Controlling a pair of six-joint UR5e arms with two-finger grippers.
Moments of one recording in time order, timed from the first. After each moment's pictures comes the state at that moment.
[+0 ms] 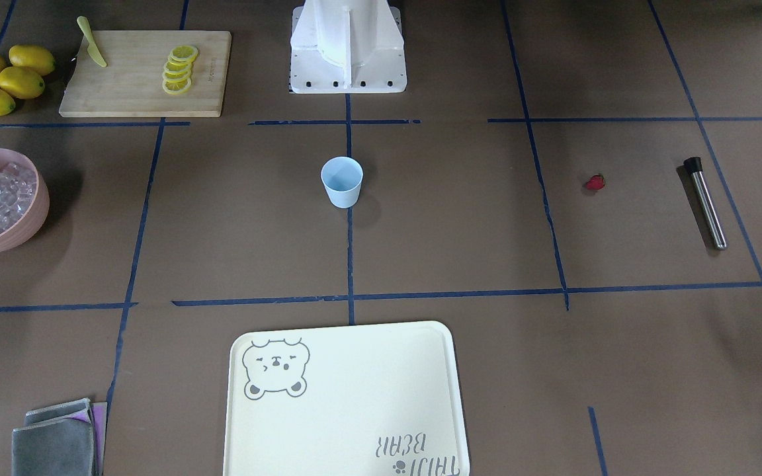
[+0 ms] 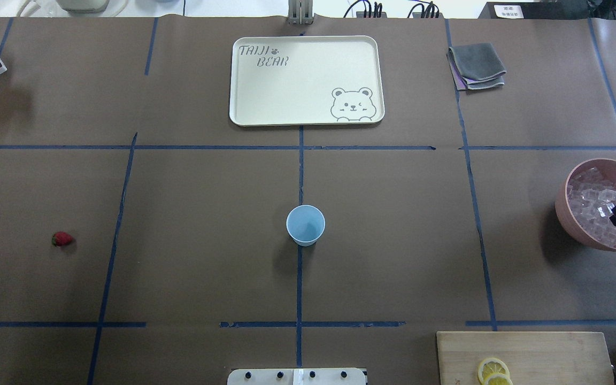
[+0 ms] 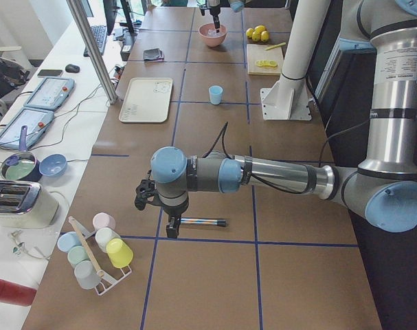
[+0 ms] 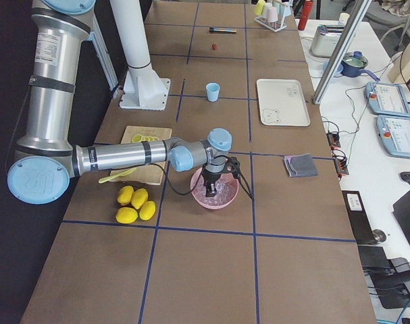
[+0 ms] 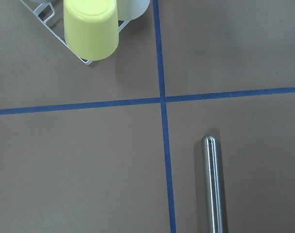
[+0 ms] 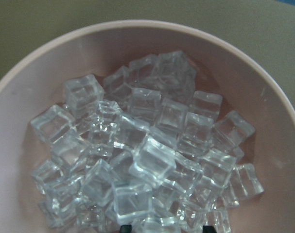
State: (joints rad) left arm -1.62 -1.56 -1.71 -1.47 -2.36 0.10; right arm 1.09 -1.75 1.83 -1.40 2.24 0.30
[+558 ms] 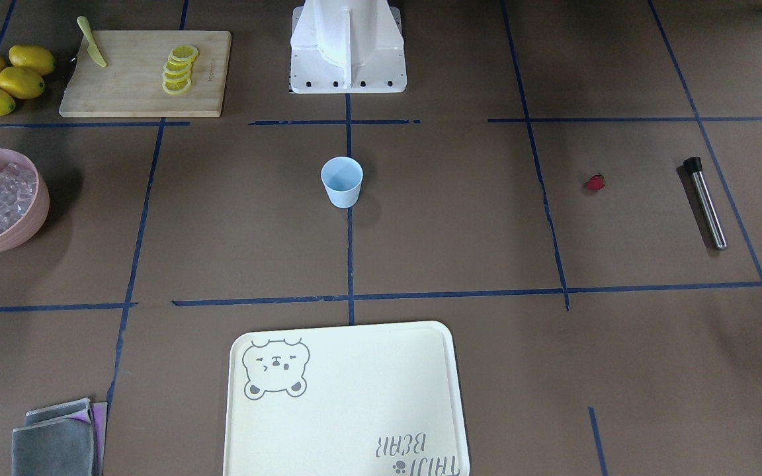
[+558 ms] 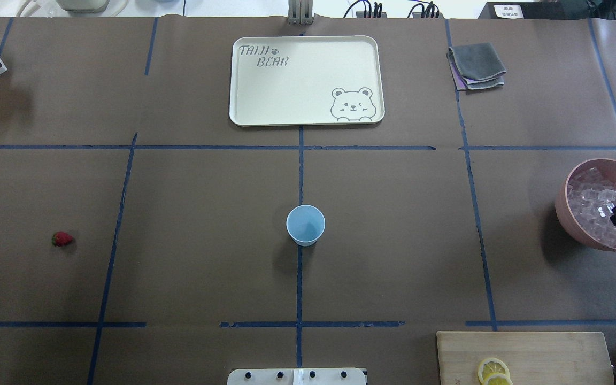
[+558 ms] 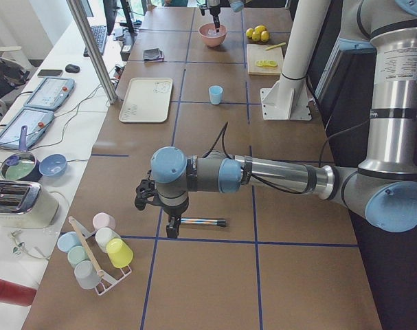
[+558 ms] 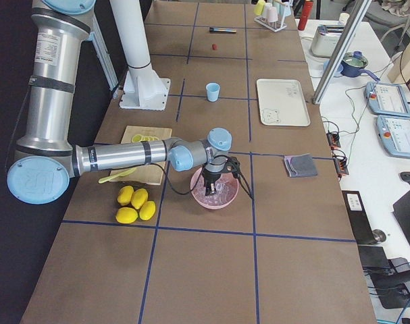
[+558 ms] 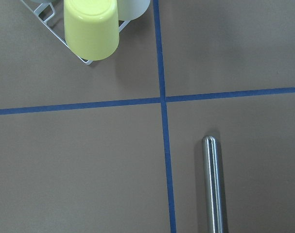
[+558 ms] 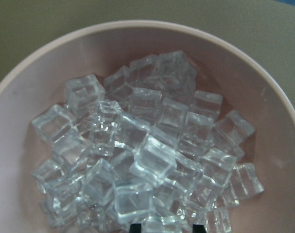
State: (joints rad) left arm -1.62 -1.56 -1.71 -1.47 -2.36 0.10; right arm 1.09 -1.75 1.83 -1.40 2.24 0.31
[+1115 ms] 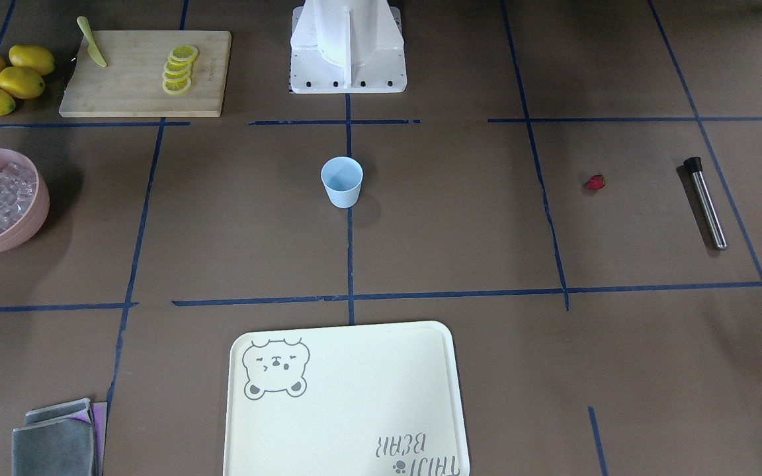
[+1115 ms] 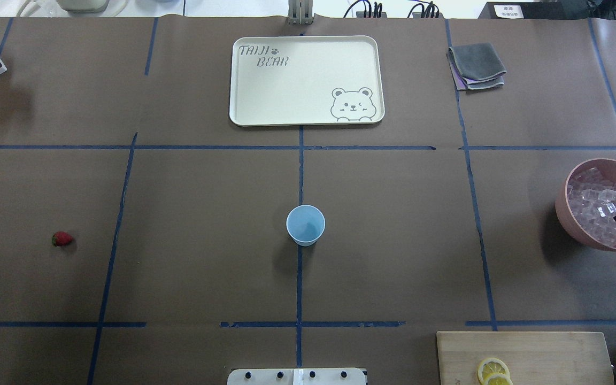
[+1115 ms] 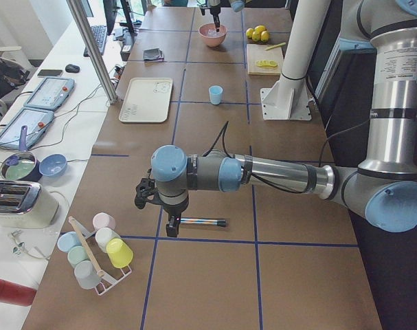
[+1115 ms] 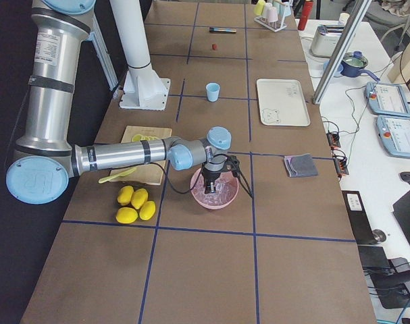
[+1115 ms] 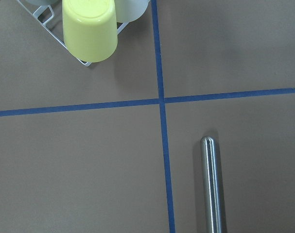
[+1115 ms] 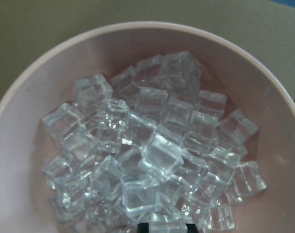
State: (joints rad) left arm -1.62 -1.56 -1.72 -1.47 -2.36 0.10; right arm 1.10 -1.76 1.86 -1.40 2.24 0.30
